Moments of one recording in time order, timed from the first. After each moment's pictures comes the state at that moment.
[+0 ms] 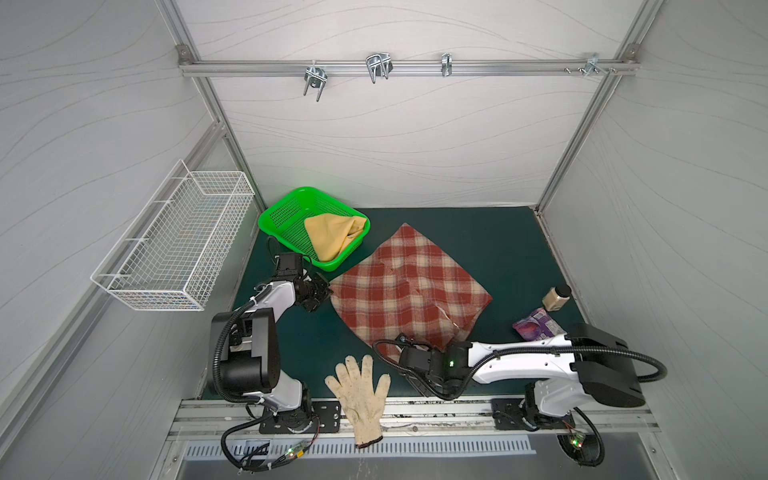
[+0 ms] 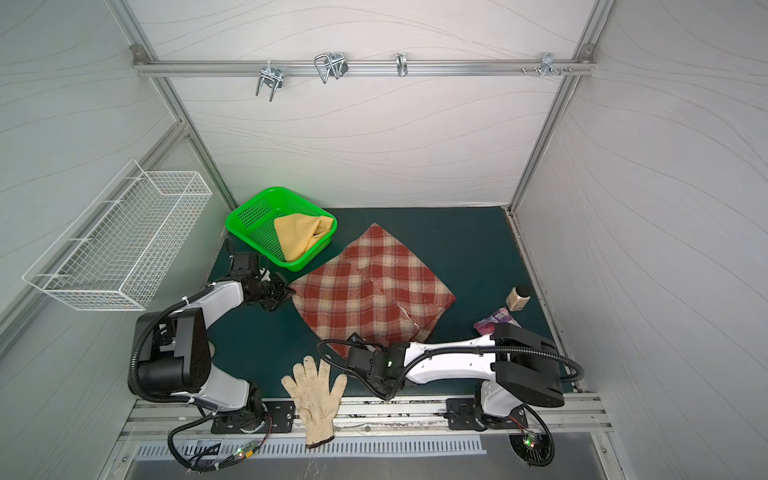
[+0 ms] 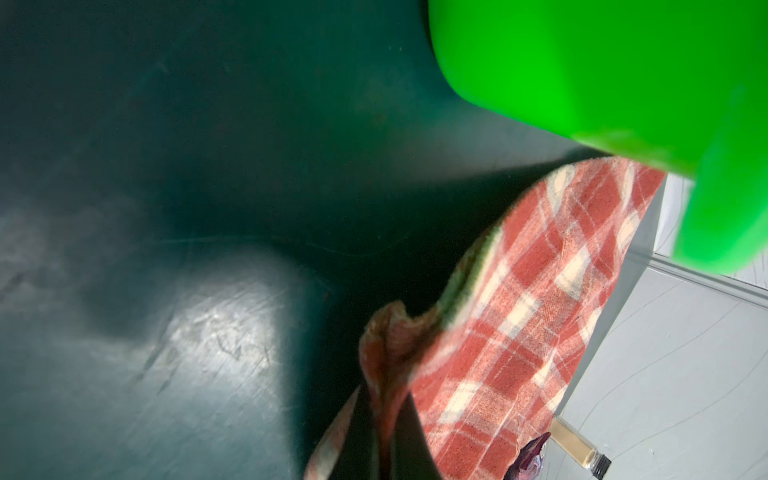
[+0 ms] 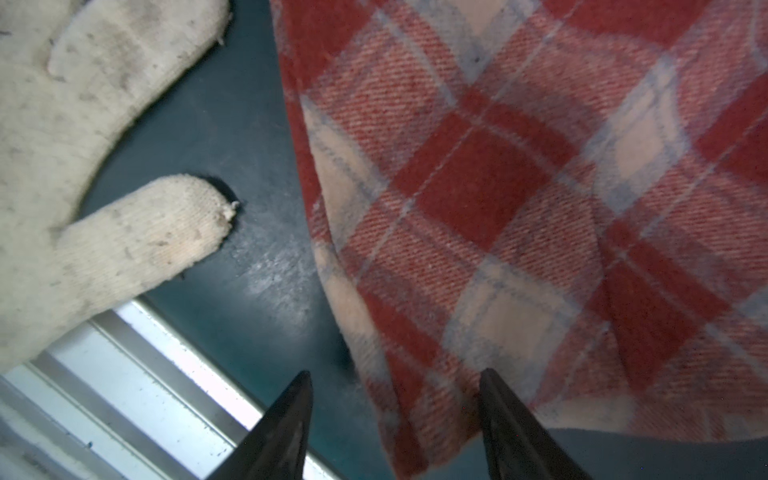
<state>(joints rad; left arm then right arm) 0.13 1.53 0.81 -0.41 0.46 -0.74 1.45 1.51 0.84 -0.59 0.24 0.50</state>
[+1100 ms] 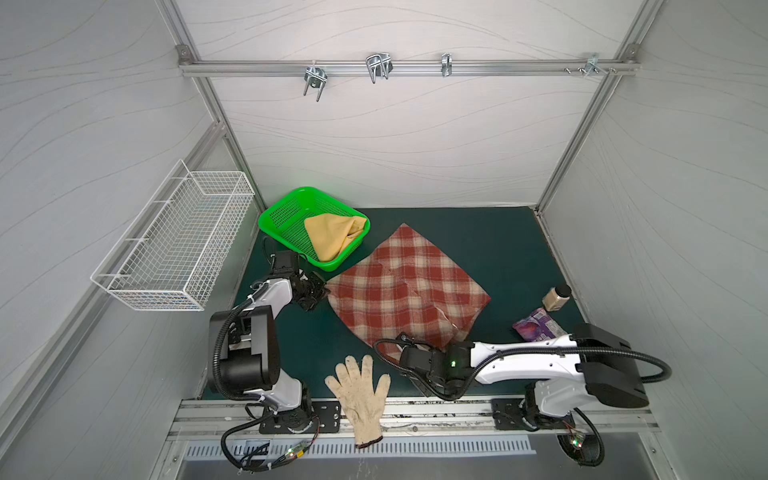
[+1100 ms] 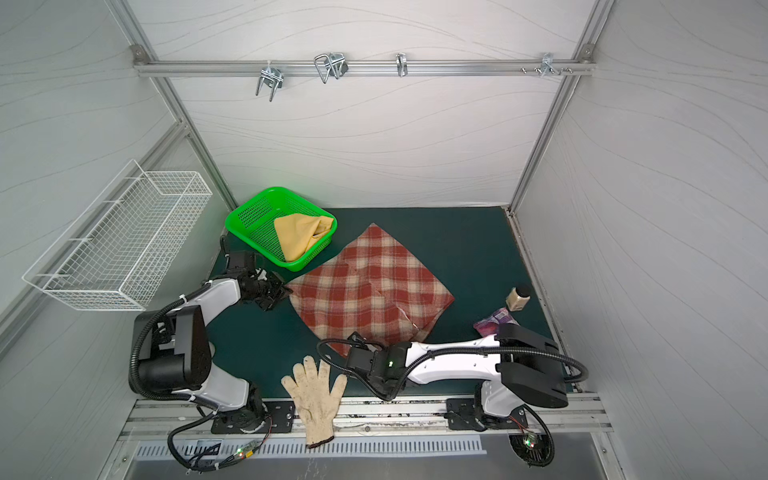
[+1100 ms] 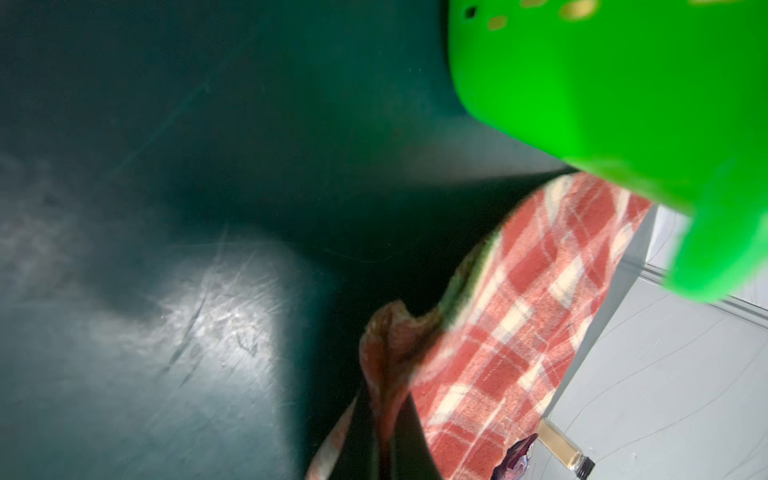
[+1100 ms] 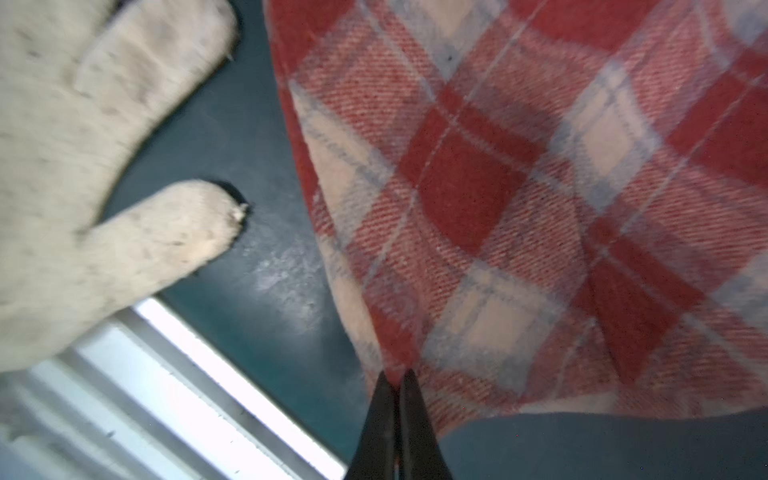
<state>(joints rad) 0.17 1.53 0.84 -0.47 0.47 -0.74 1.46 1.47 0.87 -0.63 0.25 0.54</state>
